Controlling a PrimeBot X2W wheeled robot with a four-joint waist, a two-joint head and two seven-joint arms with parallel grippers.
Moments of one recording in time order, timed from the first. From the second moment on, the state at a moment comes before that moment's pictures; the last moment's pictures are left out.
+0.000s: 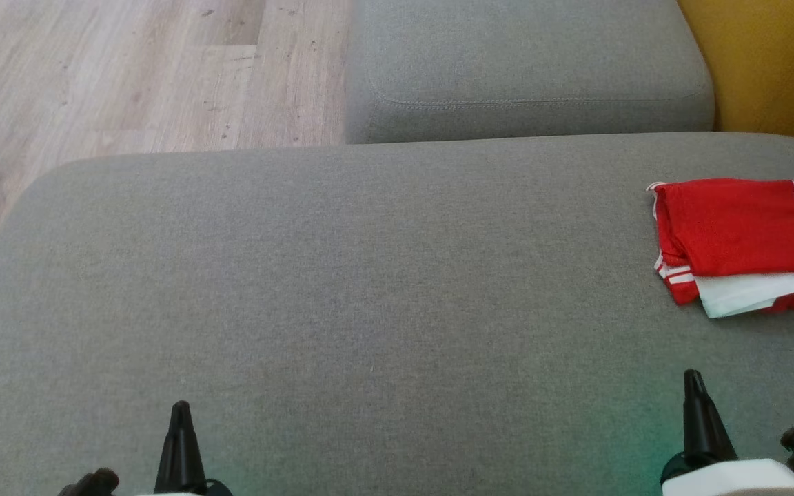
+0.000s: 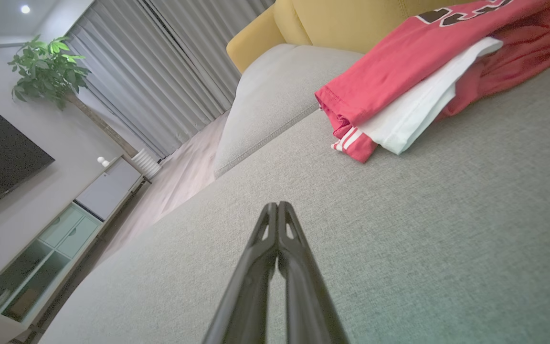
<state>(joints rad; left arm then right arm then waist) 0.16 0.07 -0.14 0.19 -0.72 -0.01 -0.15 0.18 -0.05 0.00 0.22 0.64 0.13 -0.14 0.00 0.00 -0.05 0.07</state>
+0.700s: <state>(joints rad) 0.12 0.07 -0.10 0.21 -0.96 -0.04 -0.10 0.12 -0.05 -0.02 0.23 0.90 0.13 -0.09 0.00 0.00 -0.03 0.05</state>
